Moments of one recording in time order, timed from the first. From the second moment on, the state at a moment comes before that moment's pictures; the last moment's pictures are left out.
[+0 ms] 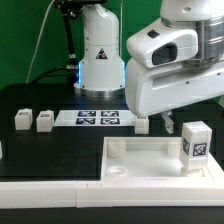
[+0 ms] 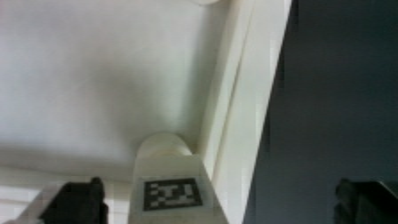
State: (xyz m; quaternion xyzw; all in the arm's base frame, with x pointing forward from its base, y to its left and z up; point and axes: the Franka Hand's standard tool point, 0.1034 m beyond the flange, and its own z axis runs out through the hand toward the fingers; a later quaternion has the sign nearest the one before) arm 0.626 0.124 0.096 -0.99 -0.09 0.08 0.09
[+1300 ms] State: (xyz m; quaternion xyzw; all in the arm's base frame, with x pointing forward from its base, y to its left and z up) arm 0.649 0.117 0.088 -0.99 -0.12 0.05 0.05
